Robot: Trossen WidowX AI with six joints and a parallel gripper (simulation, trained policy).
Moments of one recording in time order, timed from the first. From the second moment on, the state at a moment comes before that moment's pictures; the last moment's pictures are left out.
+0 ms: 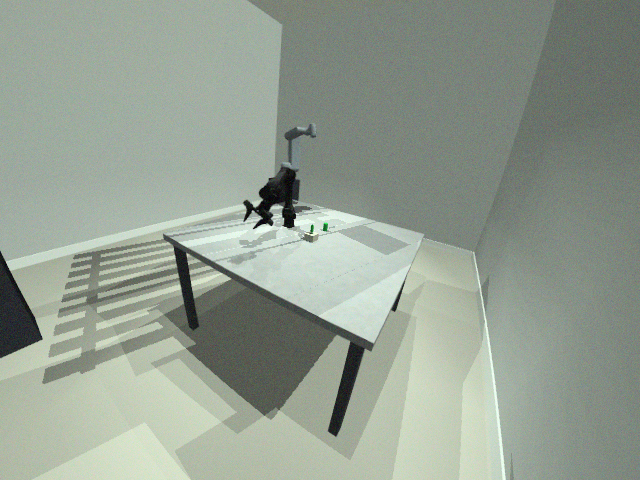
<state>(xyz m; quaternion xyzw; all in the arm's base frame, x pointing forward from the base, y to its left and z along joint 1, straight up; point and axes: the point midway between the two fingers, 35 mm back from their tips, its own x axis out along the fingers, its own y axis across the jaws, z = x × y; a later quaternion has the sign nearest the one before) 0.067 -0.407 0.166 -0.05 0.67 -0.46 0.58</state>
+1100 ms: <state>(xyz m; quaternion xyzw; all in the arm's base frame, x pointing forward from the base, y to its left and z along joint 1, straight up) 0.201 -0.363 0.176 -0.01 0.58 -0.43 0.69</state>
